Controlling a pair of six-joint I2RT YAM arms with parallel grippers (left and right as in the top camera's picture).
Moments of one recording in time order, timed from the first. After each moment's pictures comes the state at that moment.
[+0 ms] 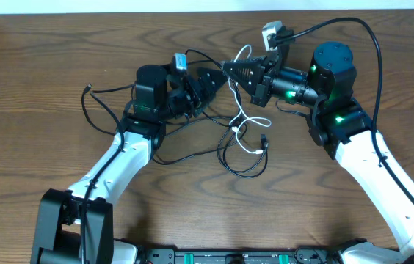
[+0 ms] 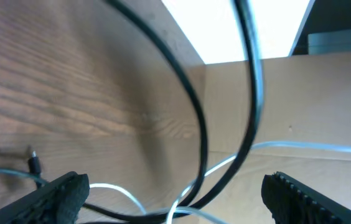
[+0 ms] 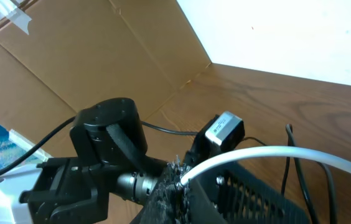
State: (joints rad) left arm -0.26 1.57 0.88 0.31 0.70 -1.16; right arm 0.37 1.43 1.13 0.16 -0.79 0.49
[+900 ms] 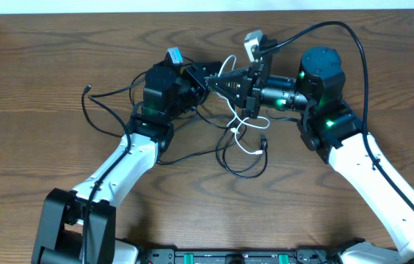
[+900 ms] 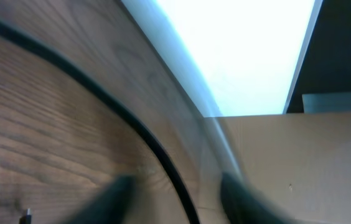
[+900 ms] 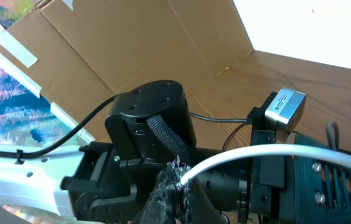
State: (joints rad) left arm -0.32 1.57 0.88 0.39 0.40 -1.26; right arm 0.44 1.43 1.13 0.18 -0.89 0.49
